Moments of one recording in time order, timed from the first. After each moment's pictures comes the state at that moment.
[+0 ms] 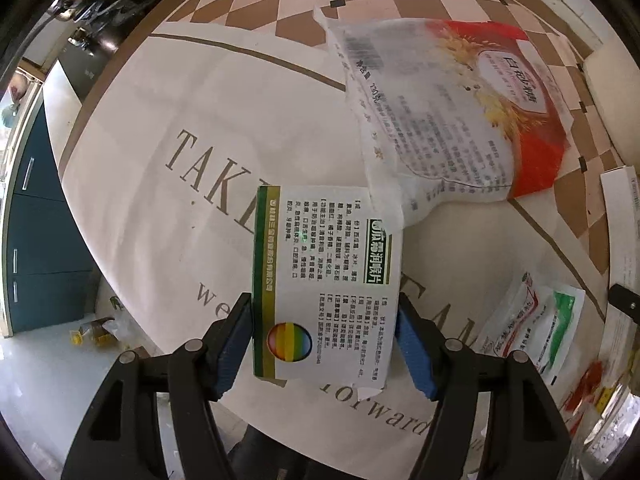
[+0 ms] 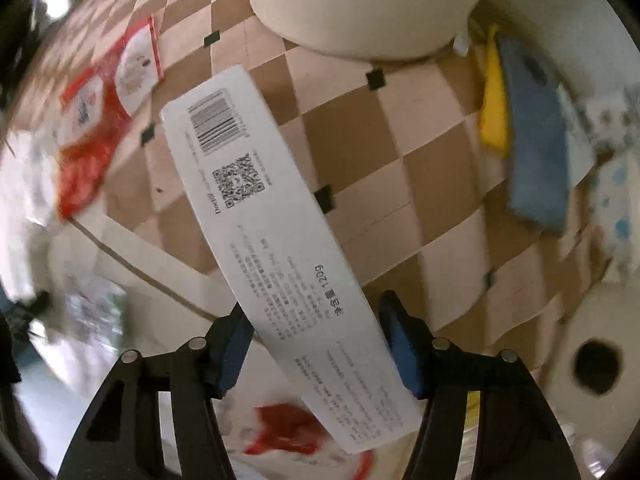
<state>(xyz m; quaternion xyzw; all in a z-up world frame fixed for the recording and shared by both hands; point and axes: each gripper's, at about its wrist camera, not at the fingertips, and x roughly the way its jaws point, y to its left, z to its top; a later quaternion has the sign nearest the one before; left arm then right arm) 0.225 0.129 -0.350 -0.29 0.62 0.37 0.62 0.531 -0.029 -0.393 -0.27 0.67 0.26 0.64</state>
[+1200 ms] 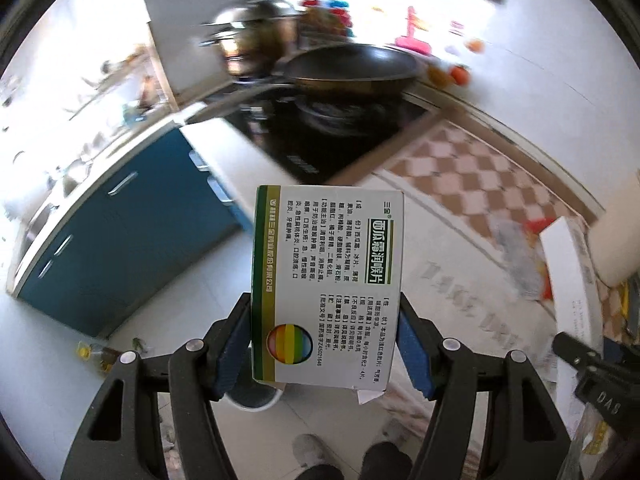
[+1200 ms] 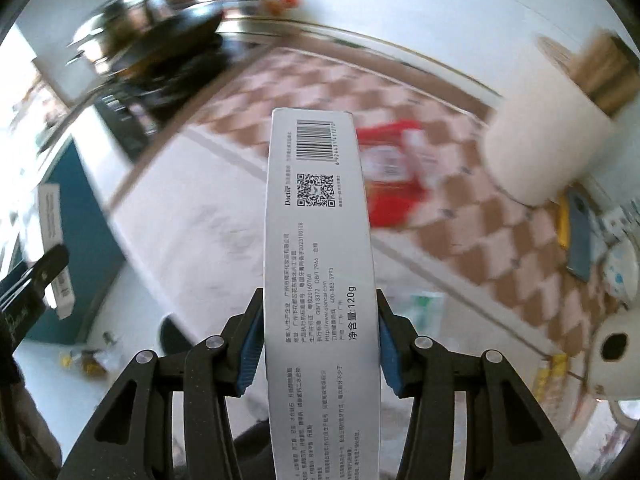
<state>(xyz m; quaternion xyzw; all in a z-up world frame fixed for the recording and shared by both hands) 0.018 0.156 -0.184 -0.24 0.41 0.54 0.70 0.275 0.069 -0.248 -0.25 0.52 0.43 0.70</state>
